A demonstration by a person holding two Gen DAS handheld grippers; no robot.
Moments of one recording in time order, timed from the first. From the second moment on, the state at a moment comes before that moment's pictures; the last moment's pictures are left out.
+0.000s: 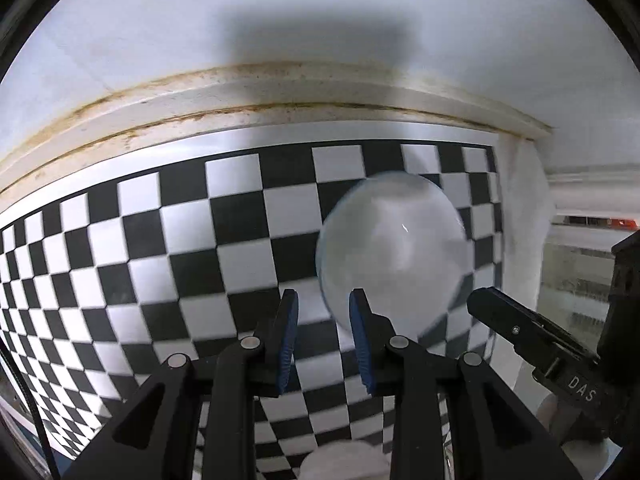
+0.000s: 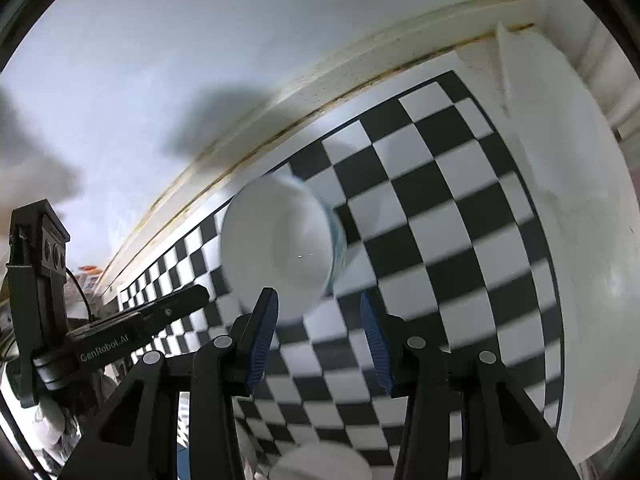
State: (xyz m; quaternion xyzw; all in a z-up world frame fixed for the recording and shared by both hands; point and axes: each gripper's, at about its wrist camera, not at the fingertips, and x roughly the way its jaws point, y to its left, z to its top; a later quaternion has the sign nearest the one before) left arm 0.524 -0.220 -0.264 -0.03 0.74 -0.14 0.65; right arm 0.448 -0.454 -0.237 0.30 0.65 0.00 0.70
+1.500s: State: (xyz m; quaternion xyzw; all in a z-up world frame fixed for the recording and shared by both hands) left arm 0.419 -0.196 -0.166 0.03 0.68 -0.18 0.71; right arm 0.395 -0.392 -0.173 0.22 0.64 0.02 0.73
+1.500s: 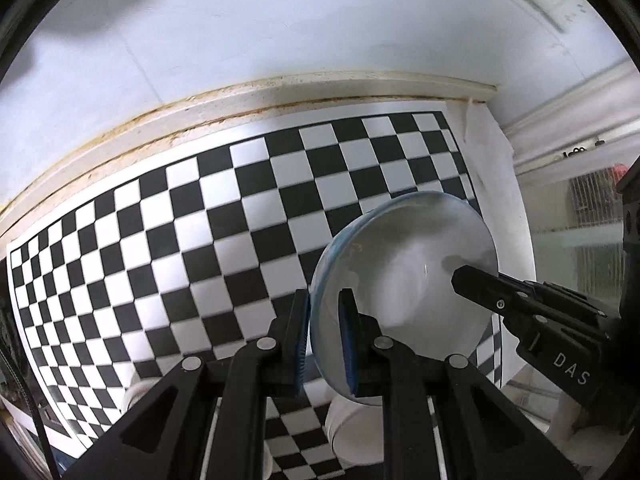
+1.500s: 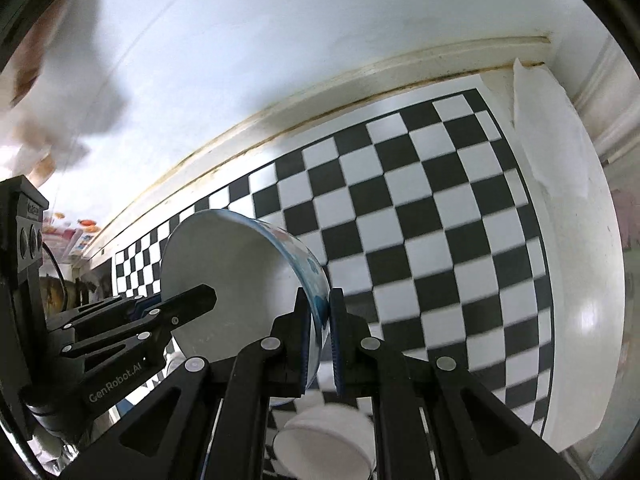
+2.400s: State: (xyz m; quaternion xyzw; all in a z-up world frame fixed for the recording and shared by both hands) left arm 0.270 -0.191 -0.209 0.08 0.71 -0.20 0.67; right arm 0.206 -0.367 -0.191 0.24 0.67 -0.01 0.70
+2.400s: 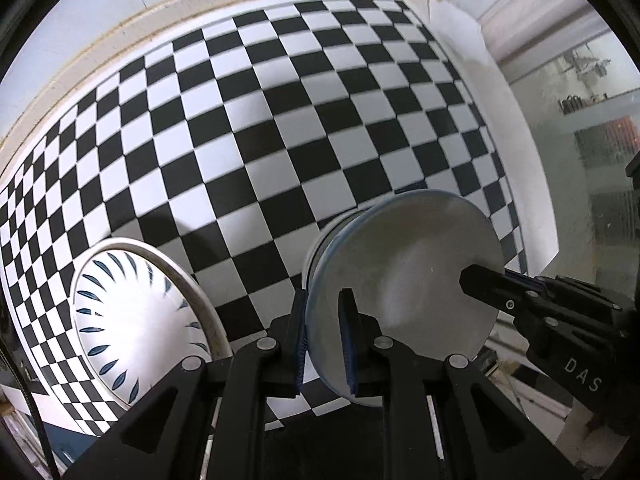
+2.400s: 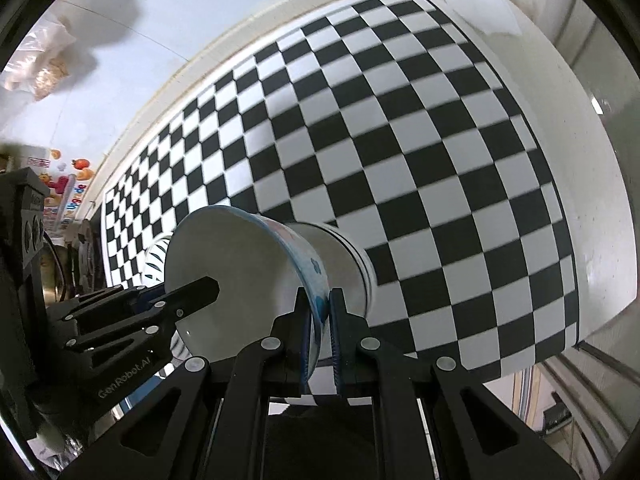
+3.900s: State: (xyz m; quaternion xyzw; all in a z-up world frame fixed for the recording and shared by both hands) left arm 0.269 -0.183 -0.213 0.11 0.73 -0.20 0.65; right arm 0.207 -0.373 -0.222 0.23 0.70 -0.02 0.68
